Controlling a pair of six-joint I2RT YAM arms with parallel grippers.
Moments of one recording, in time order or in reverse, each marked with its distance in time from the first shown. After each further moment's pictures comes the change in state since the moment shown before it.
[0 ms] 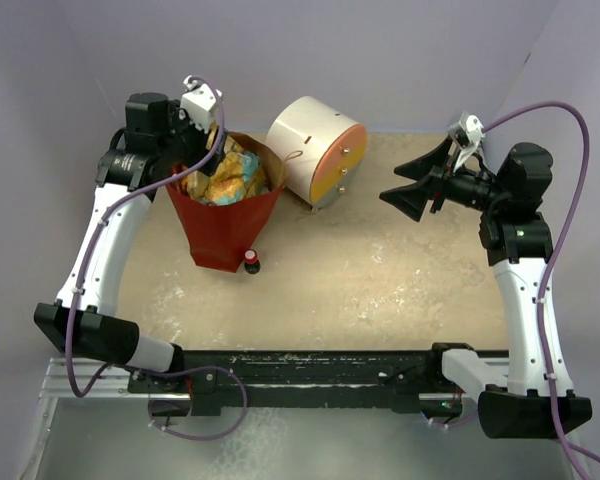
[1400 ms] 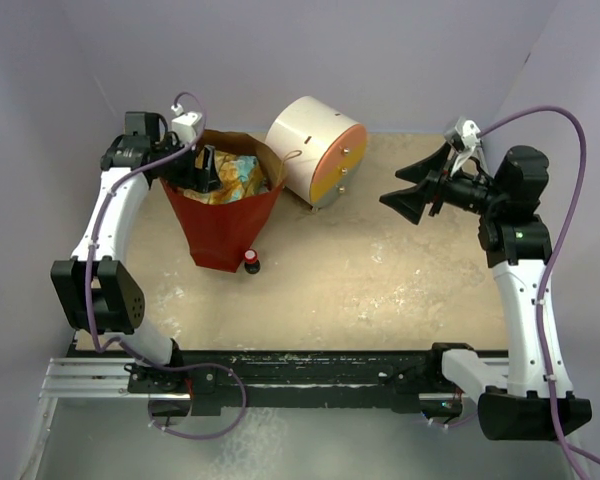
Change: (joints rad) left arm 0.195 0.166 -0.136 -0.064 0.315 -0.106; right arm 0.000 -0.016 -0.027 -0.024 0.020 -0.046
